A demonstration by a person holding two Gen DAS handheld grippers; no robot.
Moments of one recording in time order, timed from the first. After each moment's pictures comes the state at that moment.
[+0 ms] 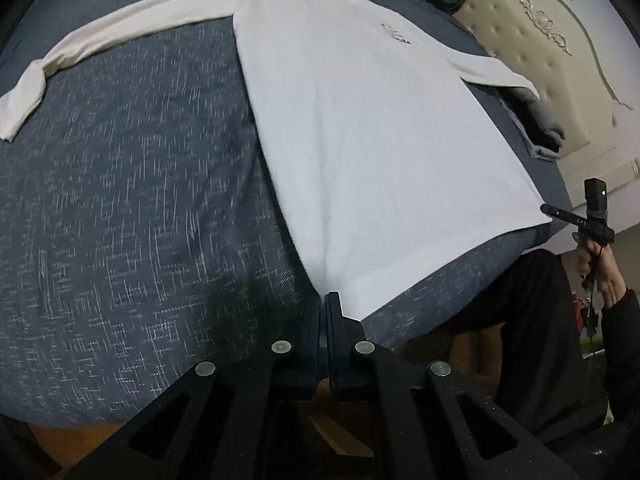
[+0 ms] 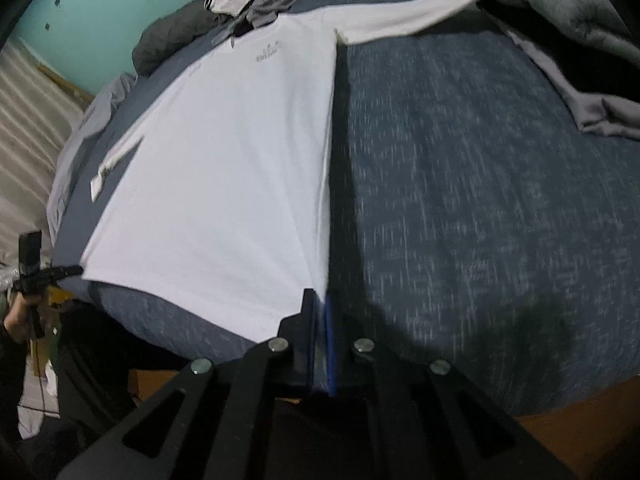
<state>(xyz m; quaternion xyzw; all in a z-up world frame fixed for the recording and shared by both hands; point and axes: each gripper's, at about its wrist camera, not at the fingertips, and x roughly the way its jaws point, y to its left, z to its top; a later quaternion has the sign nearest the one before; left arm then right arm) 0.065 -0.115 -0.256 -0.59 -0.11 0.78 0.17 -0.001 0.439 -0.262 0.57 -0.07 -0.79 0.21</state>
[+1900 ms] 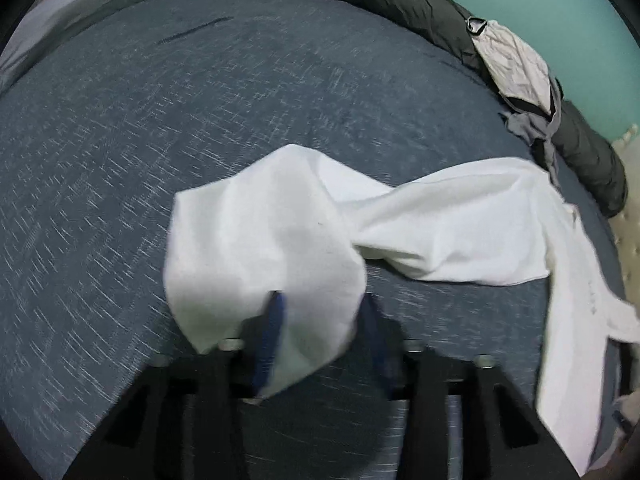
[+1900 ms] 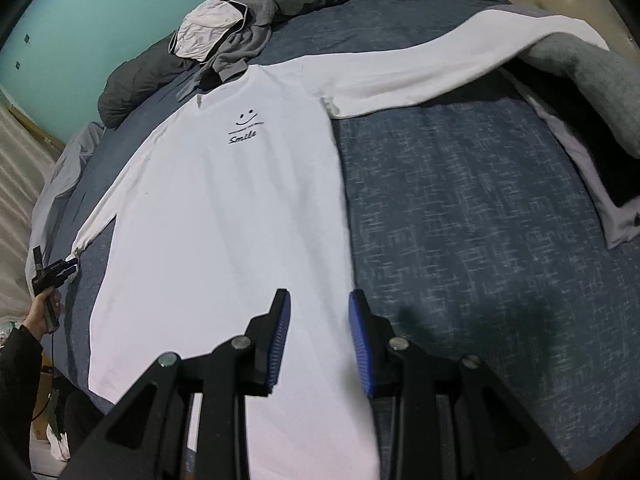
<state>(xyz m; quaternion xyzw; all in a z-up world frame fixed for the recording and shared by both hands) -0.110 -0.425 -0.285 -0.48 -0.22 0.84 -0.13 -0.120 0.391 -0.237 0.53 -0.10 -0.83 0.14</state>
